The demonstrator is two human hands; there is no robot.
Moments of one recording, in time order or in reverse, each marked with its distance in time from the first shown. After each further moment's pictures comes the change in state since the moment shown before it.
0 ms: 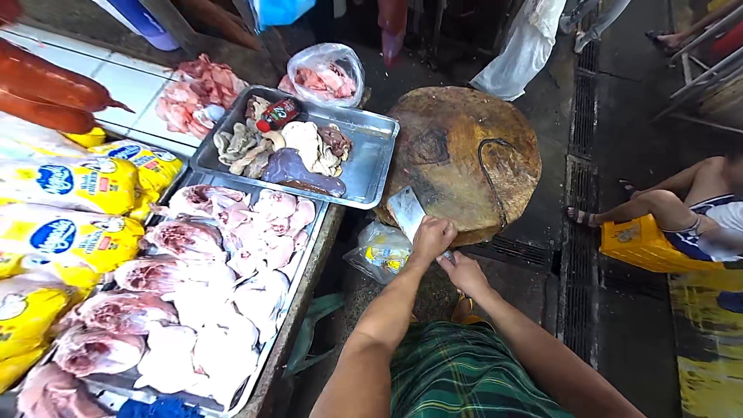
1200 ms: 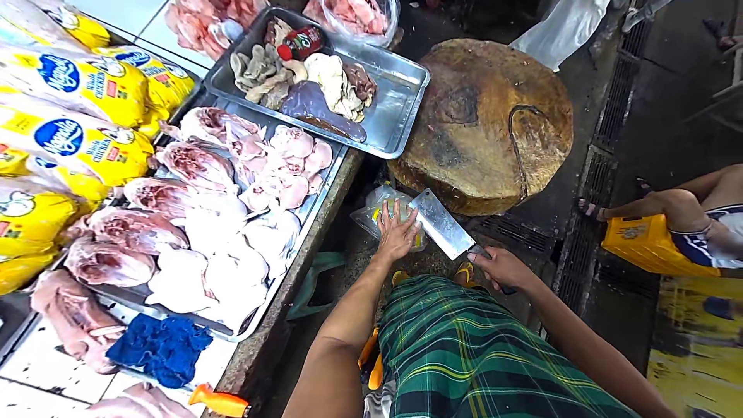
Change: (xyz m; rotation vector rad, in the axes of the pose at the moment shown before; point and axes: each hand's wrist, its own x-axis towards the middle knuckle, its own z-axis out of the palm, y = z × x) left_hand -0.157 -0.063 -0.057 0.068 -0.196 -0.397; right_hand -0.053 0.060 -0.015 0.094 -0.284 0.056
